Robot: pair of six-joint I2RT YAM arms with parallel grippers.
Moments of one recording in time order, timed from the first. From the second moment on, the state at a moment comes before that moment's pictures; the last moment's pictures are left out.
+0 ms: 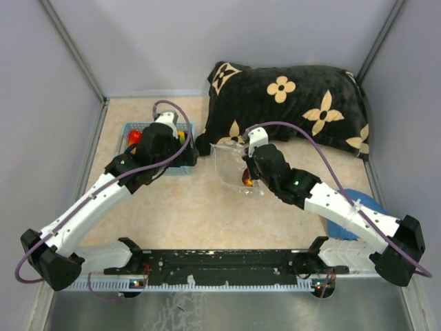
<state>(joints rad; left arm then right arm) -0.70 1.16 1.16 -0.57 -0.28 -0.45 0.85 1.12 0.93 -0.30 0.40 0.12</state>
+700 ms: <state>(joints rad) -0.31 1.57 1.30 -0.67 -0.19 -0.38 0.85 1.12 0.89 -0.26 0.40 0.11</state>
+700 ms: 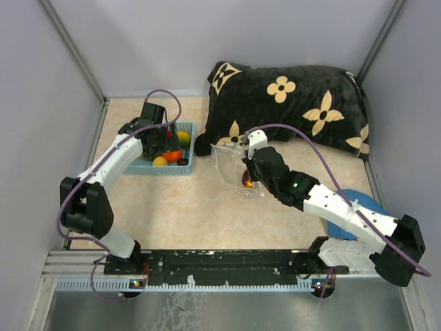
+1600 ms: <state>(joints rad) -0.26 1.95 1.45 -0.61 -0.13 -0.43 0.85 1.11 0.86 -0.23 0.36 0.10</state>
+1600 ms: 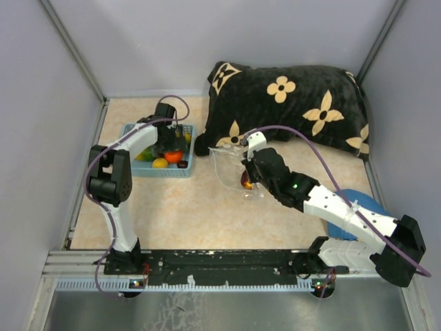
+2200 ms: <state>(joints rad) -0.25 1.85 1.39 -0.62 -0.14 -0.46 0.85 1.12 0.86 -0.23 0.35 0.10</state>
